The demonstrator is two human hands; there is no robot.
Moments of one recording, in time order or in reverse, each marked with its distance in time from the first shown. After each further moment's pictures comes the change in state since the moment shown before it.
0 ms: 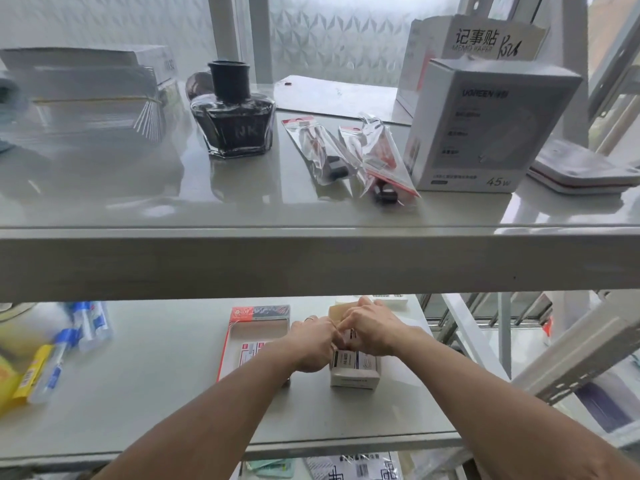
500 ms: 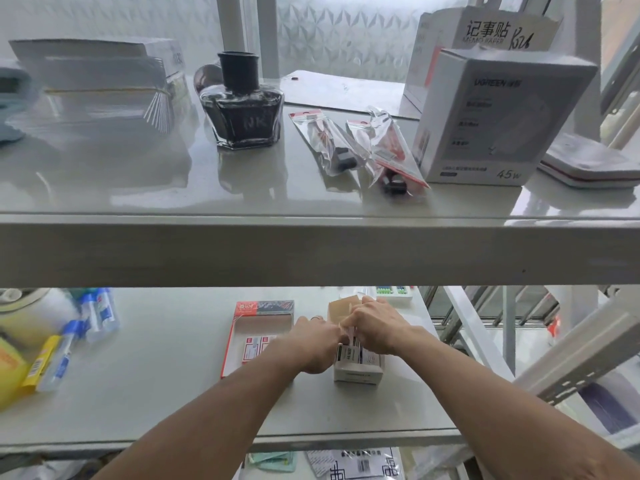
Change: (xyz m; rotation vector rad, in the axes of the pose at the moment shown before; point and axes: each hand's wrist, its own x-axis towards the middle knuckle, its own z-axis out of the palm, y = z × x) left_hand -0.011 0.006 0.001 0.200 -0.009 0.018; right_hand -0.006 -0.008 -0.006 -0.029 0.027 -0.008
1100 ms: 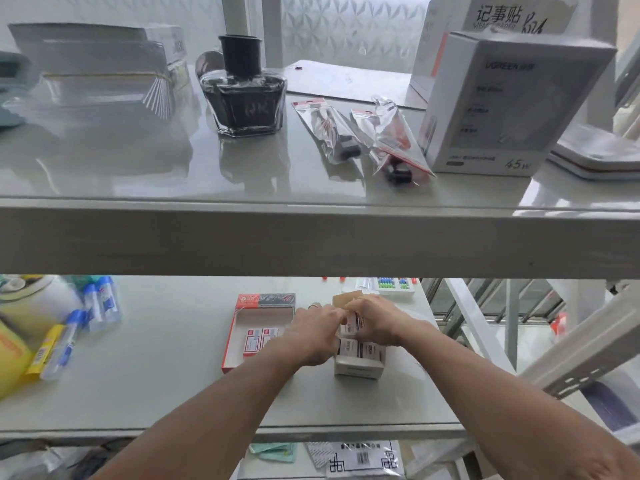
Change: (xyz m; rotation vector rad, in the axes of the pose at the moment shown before) left_hand -0.003 0.003 0.003 -0.105 0.207 -0.068; right_hand -0.001 0.002 -0.004 0.282 -0.042 0.082
